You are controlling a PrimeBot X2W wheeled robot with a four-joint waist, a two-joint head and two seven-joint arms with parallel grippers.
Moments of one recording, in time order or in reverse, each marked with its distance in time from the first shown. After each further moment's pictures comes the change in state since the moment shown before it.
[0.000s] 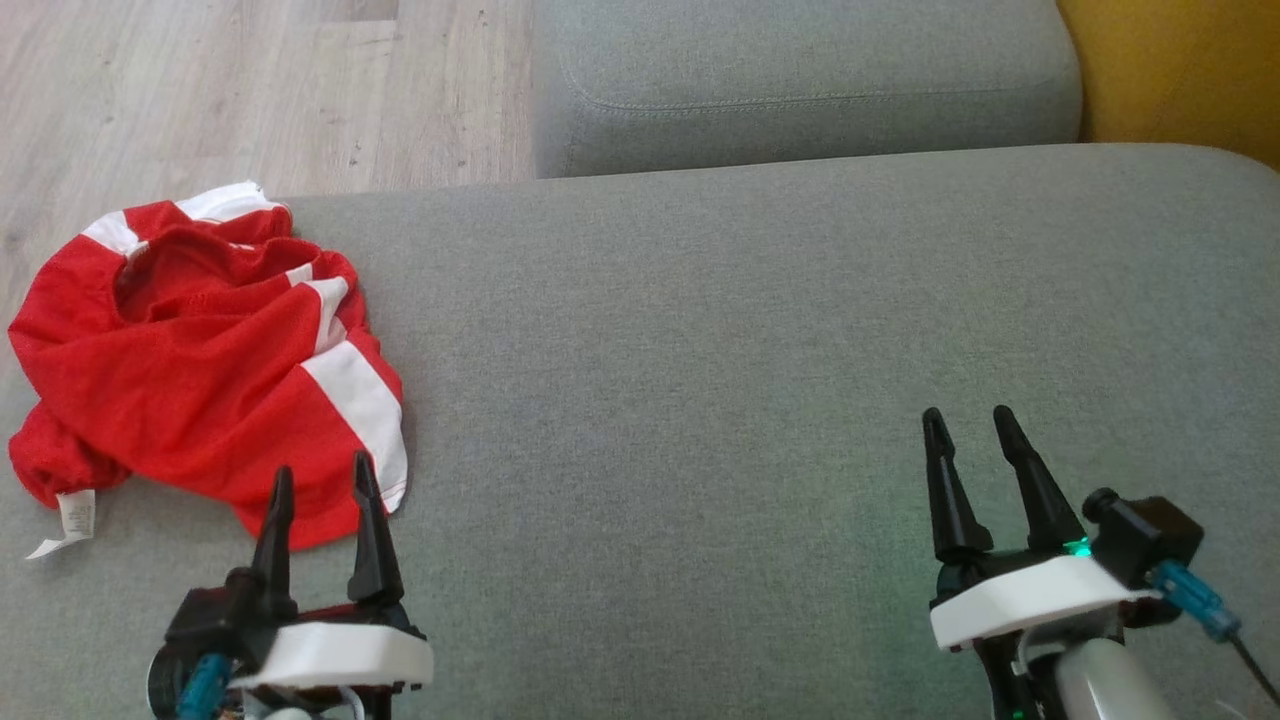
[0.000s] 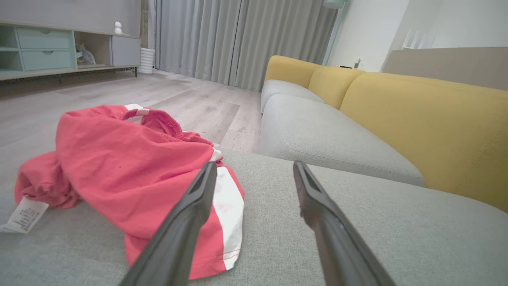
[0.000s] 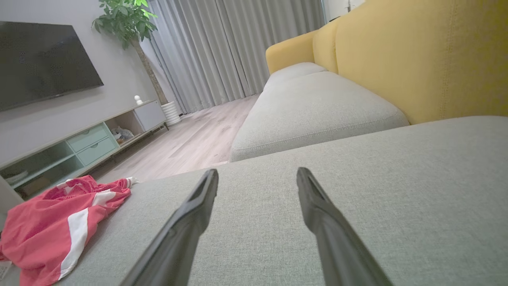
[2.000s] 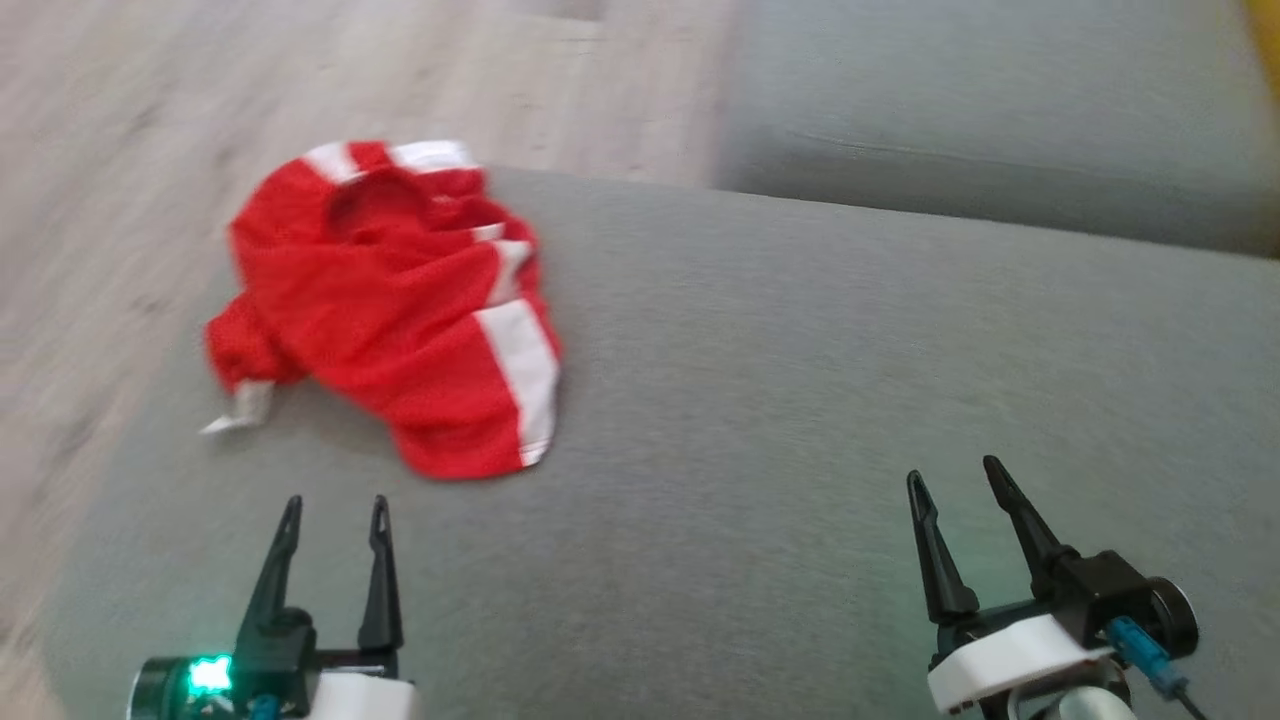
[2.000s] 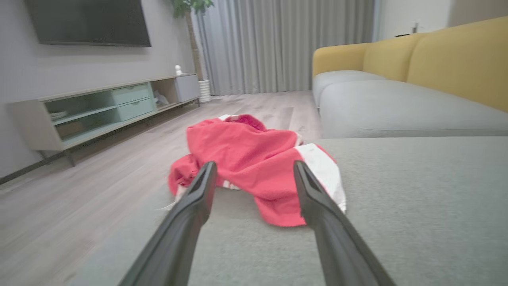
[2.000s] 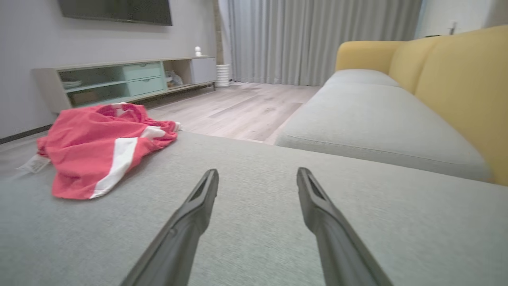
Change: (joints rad) left arm 0.028 0.015 0.023 0.091 0.336 0.009 -0.082; right arm 0.061 -0.002 -0.016 0.047 -0.294 0.000 -0.082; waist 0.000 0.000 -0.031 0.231
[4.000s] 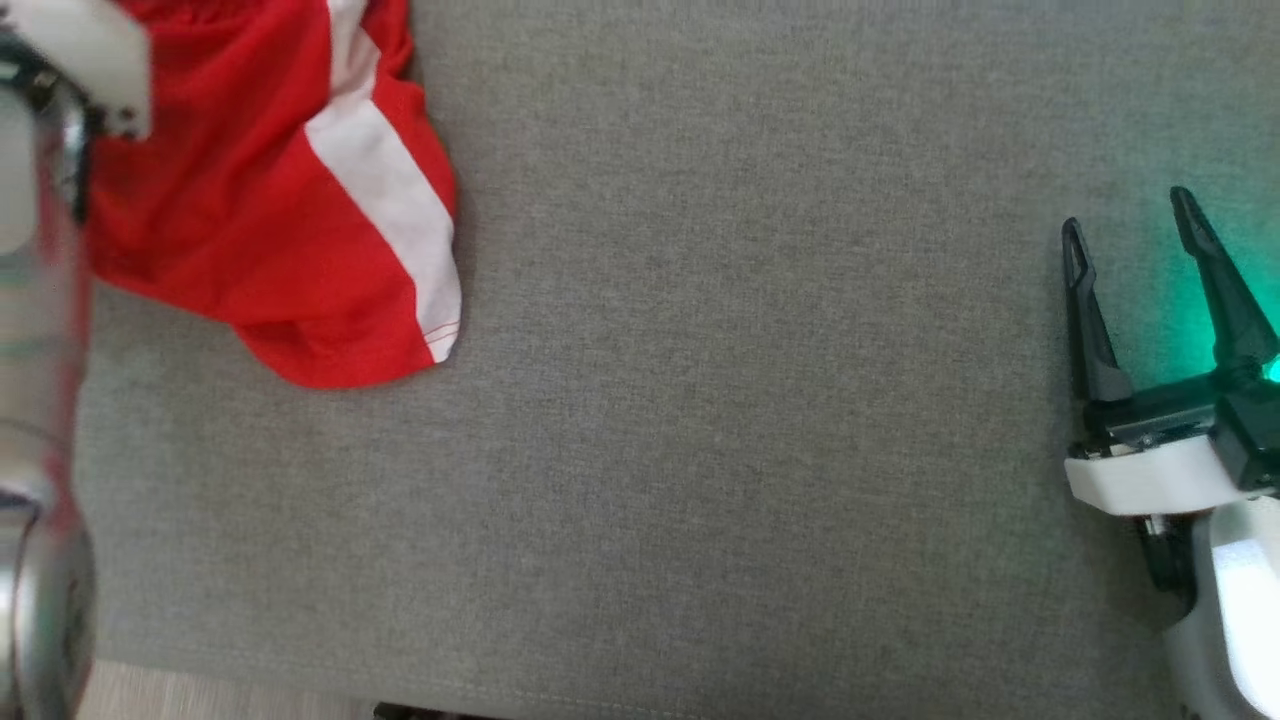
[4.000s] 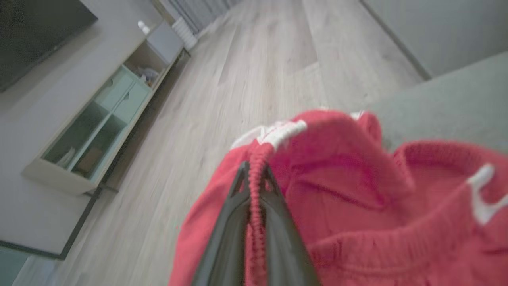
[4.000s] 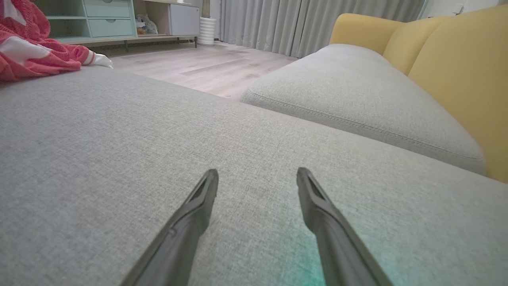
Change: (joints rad) left arm -1.295 0.215 -0.064 0.942 0.130 -0.081 0.158; right arm -0.228 -0.164 -0.104 -0.213 -0.141 0.001 -0.015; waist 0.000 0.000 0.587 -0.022
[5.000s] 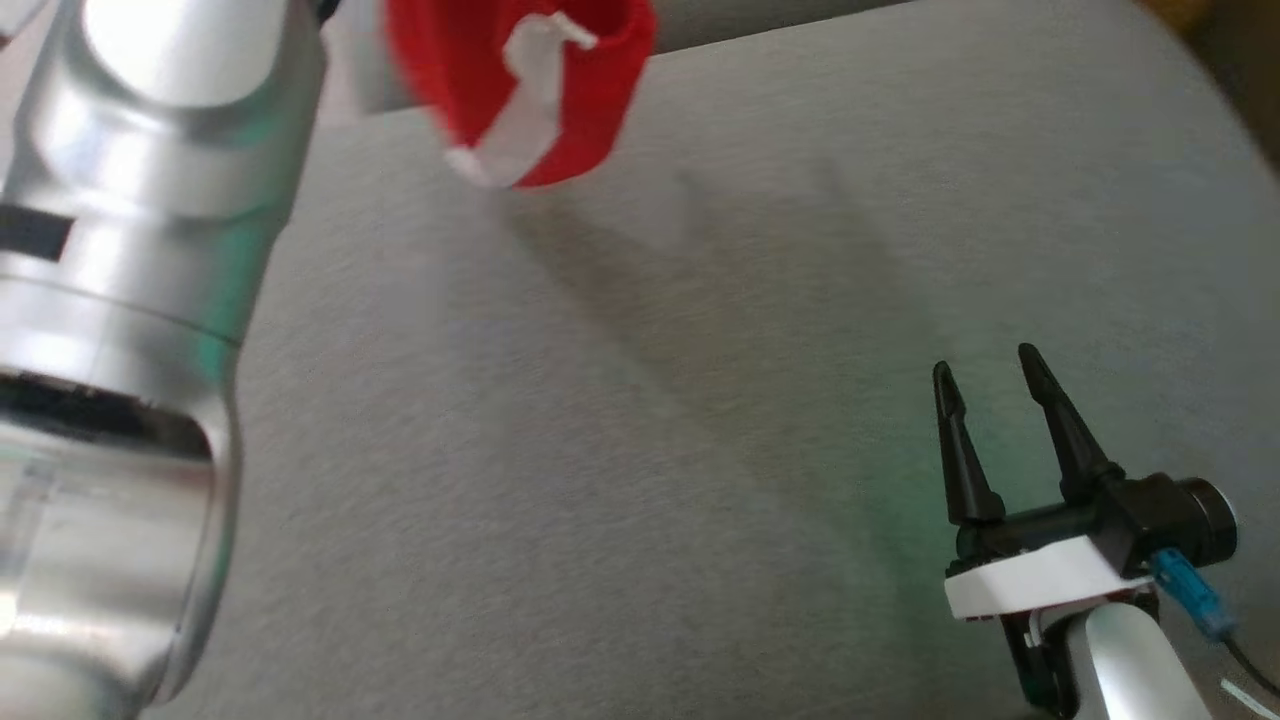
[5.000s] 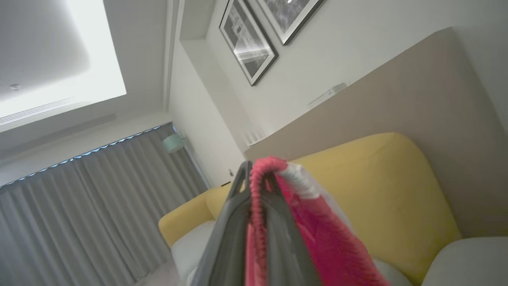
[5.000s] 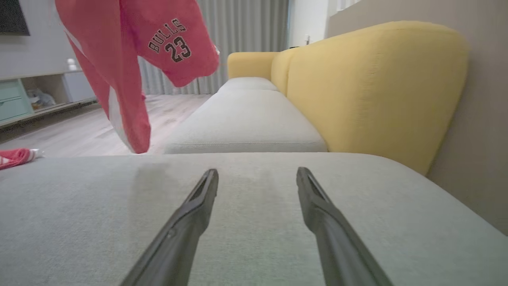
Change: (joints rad) left arm -0.184 -0.204 -0.327 -0.286 -0.195 -0.122 -0.082; right arm 0.132 0.152 0.085 0.101 0.129 0.000 0.006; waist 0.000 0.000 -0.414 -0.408
